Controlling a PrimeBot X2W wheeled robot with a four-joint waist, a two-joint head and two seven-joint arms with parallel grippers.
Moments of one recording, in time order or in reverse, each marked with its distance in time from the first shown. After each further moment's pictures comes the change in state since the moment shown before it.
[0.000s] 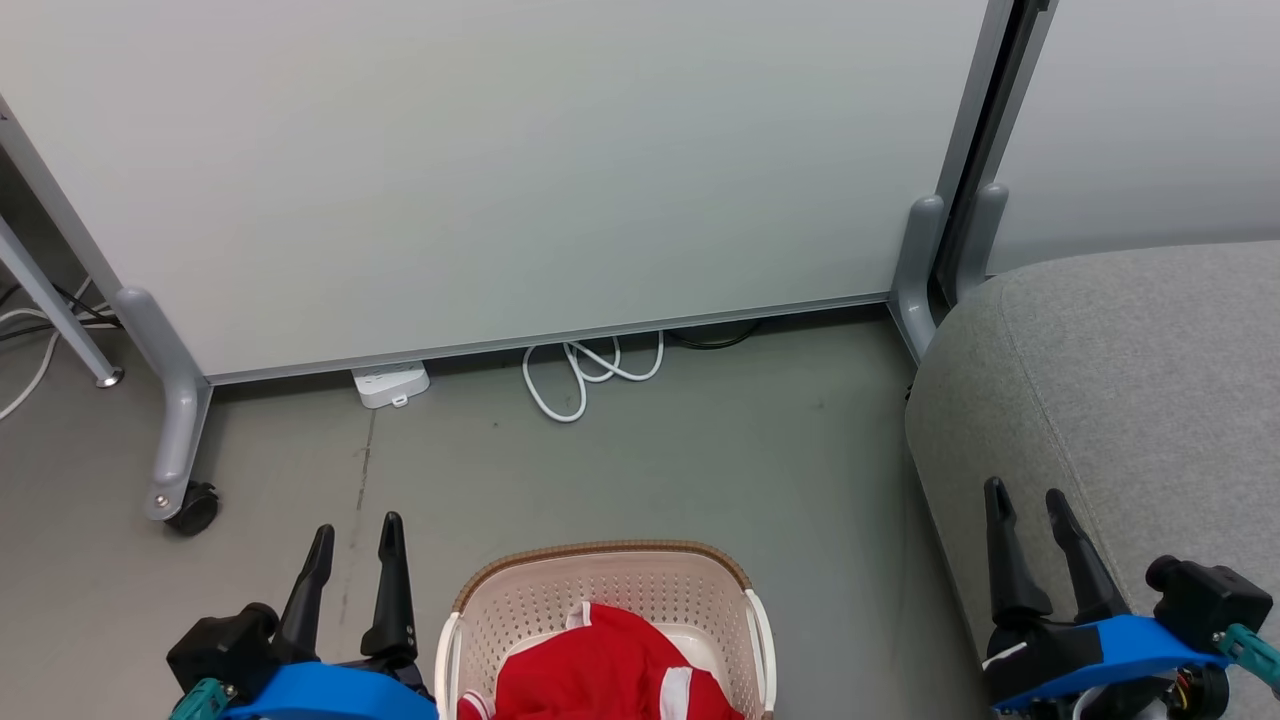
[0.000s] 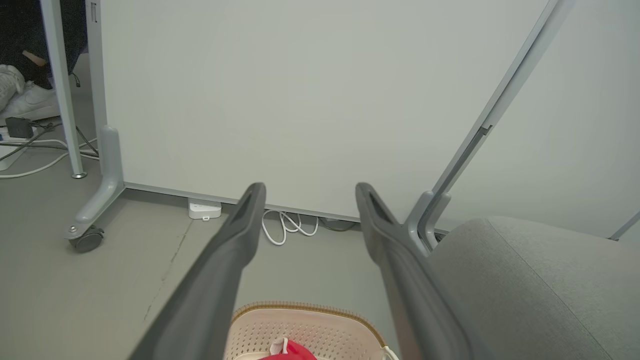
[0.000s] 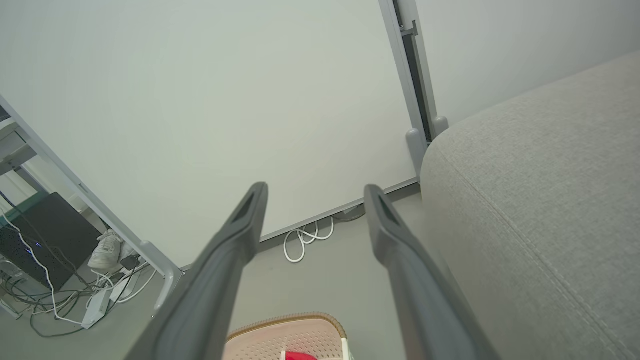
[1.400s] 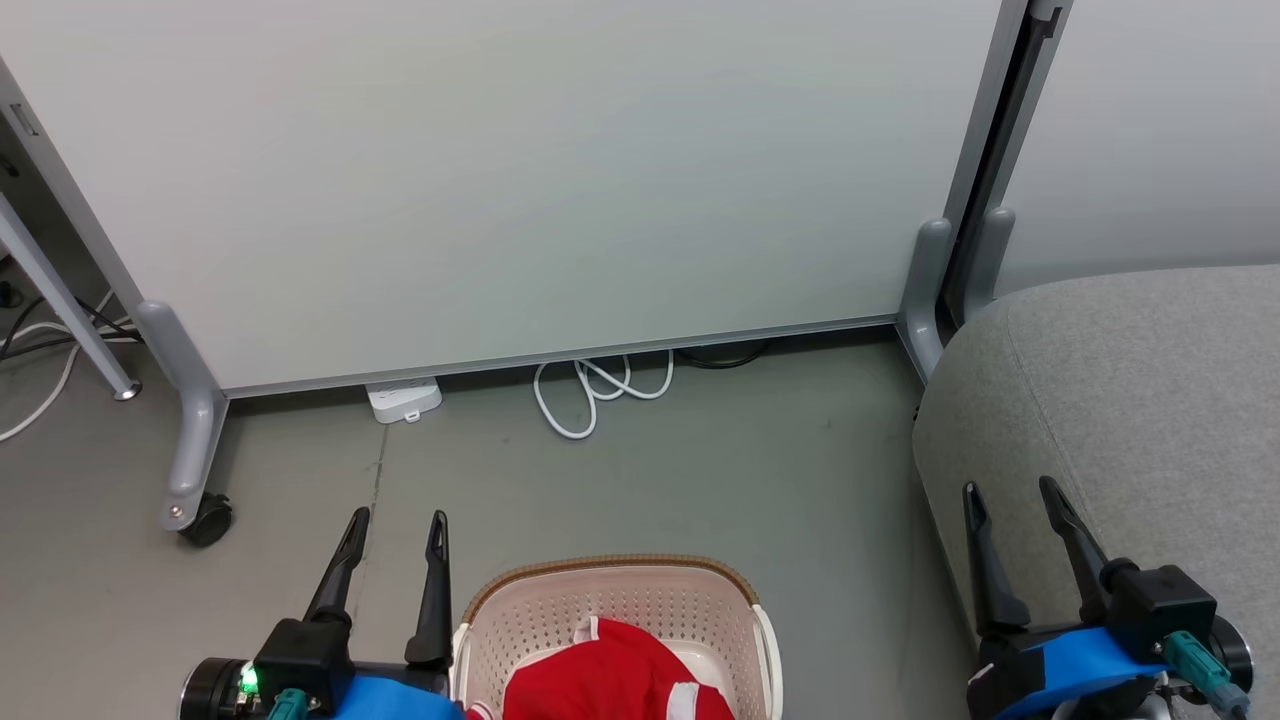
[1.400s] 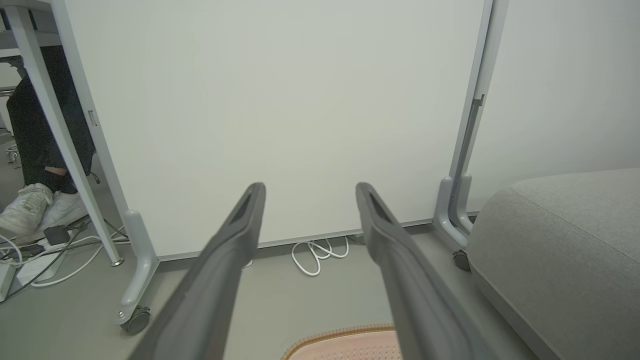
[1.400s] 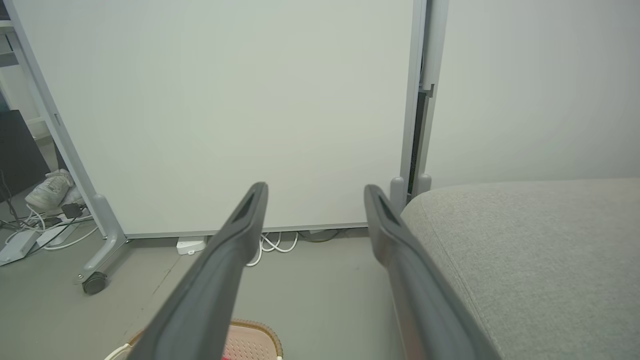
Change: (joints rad) left arm -0.006 0.000 -0.048 0.006 0.308 0.031 -0.085; right arm 0.012 -0.001 0.005 -0.026 -0.347 0.000 -0.061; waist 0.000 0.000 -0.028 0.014
